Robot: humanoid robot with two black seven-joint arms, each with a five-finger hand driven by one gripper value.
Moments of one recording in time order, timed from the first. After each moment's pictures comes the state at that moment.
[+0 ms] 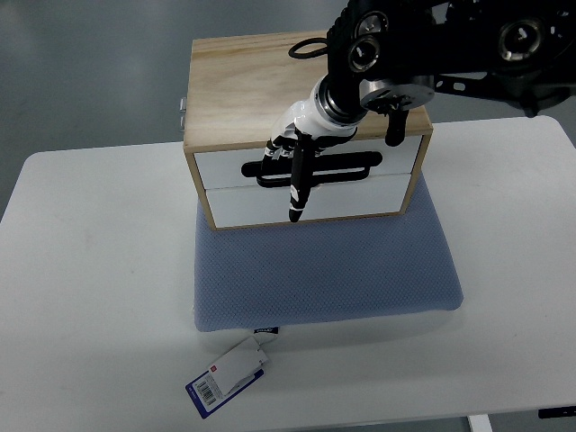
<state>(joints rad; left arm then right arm) -0.08 0.00 -0.09 -0.29 0.01 -0.03 0.05 1.97 -0.22 -0.41 1.34 -0.10 0.26 -0.61</state>
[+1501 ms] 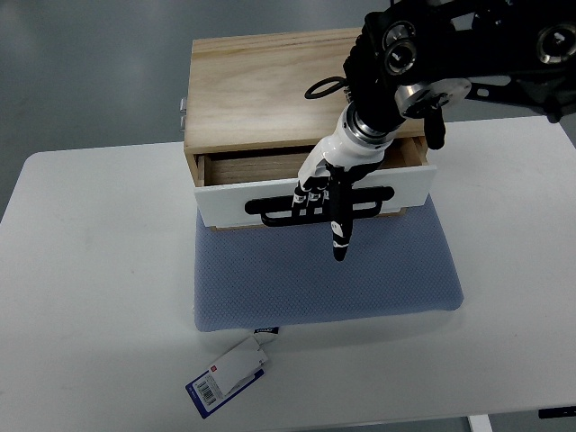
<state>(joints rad) -0.07 0.00 -0.09 -0.29 0.01 -0.03 0.05 1.95 -0.30 -0.41 1.40 -0.11 0.54 -0.61</state>
